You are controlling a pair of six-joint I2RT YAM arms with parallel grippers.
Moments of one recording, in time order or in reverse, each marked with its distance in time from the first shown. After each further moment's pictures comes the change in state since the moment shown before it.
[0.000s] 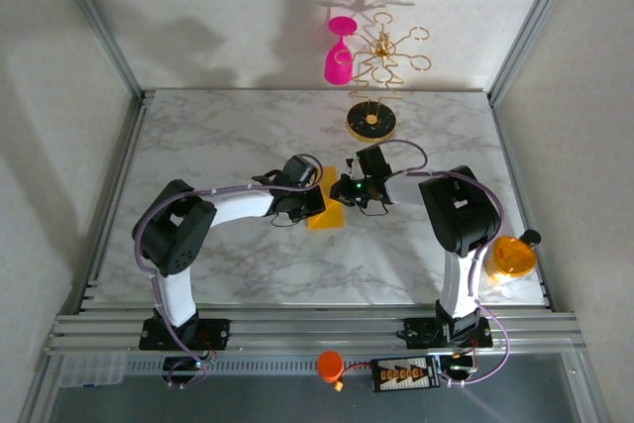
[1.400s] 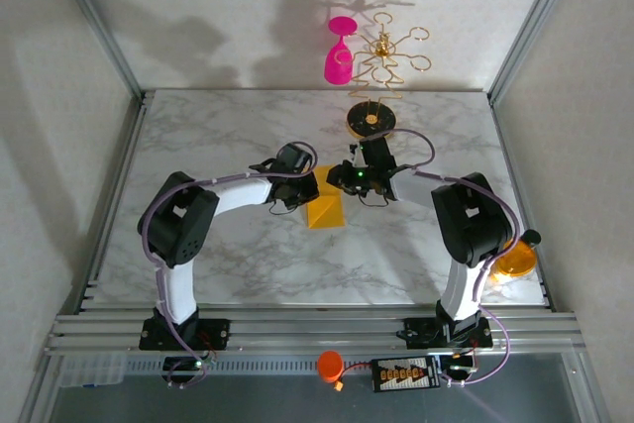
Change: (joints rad) left arm 0.073 0.054 0.083 -0.026 -0.059 0.010; right arm 0.000 -0.111 0.023 0.003 0.031 0.093
